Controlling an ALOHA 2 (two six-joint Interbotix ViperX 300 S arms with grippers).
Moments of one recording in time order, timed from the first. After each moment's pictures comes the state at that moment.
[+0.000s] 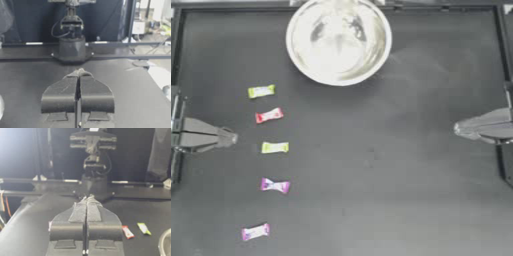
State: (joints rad) left arm 0.00 -0.98 1.18 0.00 -0.29 0.00; right arm 0.00 -0.97 1.19 0.00 -0.29 0.00
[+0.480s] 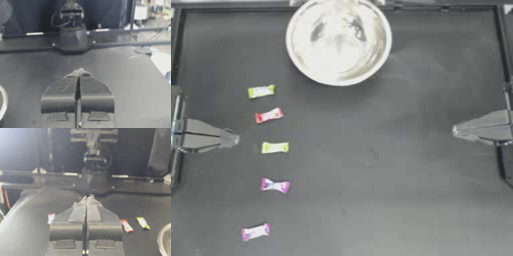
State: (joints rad) left arm 0.00 -0.98 1.15 0.01 -0.18 0.05; right arm 0.00 -0.97 1.18 -0.02 -0.25 0.00
